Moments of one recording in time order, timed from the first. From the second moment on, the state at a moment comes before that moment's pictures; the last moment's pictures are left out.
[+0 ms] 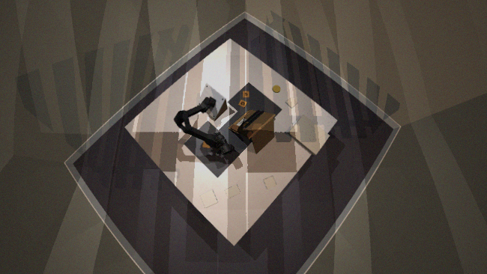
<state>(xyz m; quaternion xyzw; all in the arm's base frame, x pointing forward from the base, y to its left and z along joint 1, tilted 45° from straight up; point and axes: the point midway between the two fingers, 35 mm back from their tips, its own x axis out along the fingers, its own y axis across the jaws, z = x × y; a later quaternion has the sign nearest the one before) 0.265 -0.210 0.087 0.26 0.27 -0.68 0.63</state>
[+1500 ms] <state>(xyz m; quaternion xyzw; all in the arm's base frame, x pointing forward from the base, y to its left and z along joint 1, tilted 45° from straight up) 0.260 -0.184 0.098 0.27 0.27 -0.68 0.63</state>
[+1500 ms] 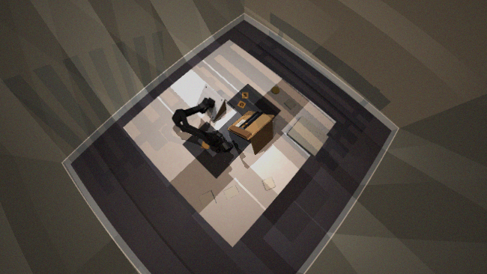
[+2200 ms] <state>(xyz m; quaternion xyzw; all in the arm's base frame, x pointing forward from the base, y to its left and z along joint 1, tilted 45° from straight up) 0.310 -0.168 0.119 0.30 0.21 -0.63 0.68</state>
